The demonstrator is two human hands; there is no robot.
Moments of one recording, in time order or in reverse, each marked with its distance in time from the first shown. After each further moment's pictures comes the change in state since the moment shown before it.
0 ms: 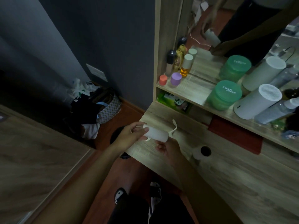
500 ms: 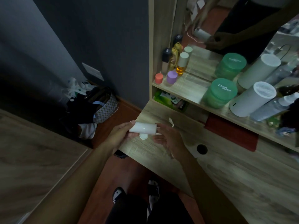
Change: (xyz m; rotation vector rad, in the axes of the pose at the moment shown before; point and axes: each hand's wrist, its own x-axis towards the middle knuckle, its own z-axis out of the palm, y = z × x) left_hand 0.009 -0.002 -0.010 -0.285 0.102 -0.174; right_hand -0.016 -0.033 -0.010 -0.209 -0.233 -0.273
